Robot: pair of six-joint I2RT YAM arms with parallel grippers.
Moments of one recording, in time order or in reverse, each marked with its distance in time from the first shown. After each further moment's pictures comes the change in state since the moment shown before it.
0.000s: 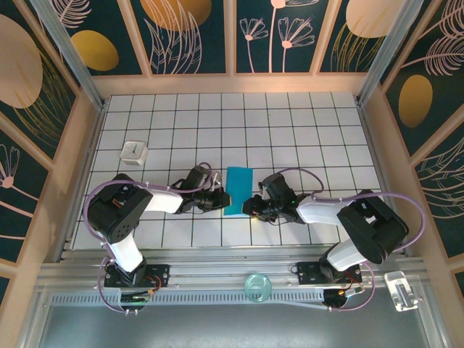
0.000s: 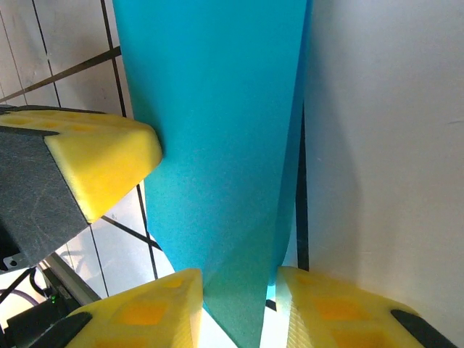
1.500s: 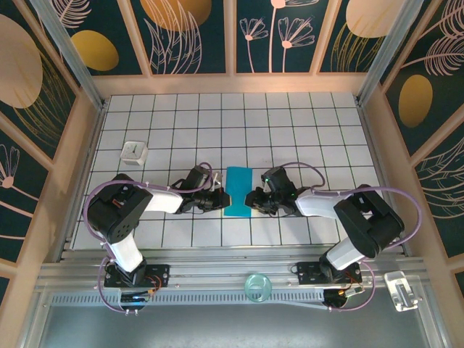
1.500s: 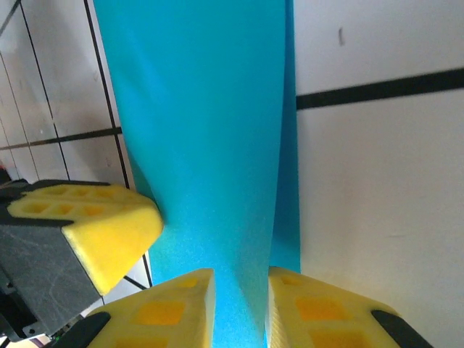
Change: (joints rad) left arm 0.000 0.000 0.002 -0.003 0.000 0.016; right arm -0.072 0.054 0.071 -0.026 0.019 -0.012
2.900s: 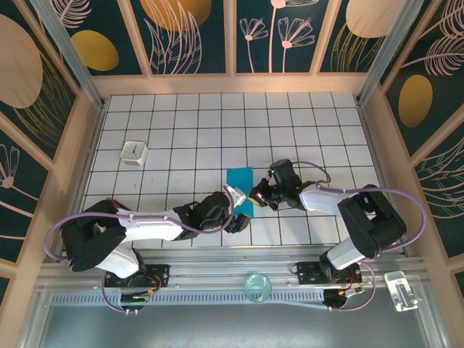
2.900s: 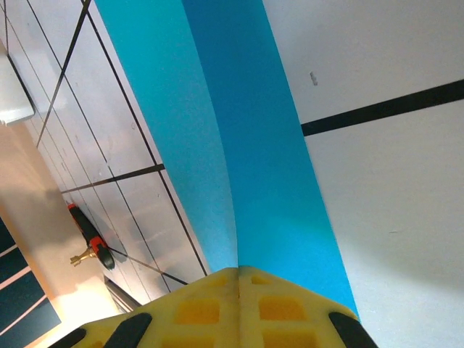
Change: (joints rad) left arm -0.409 -0.243 -0.051 -0.035 -0.576 0.544; right arm -0.080 -0.015 0.041 -0.044 -0.102 0.199
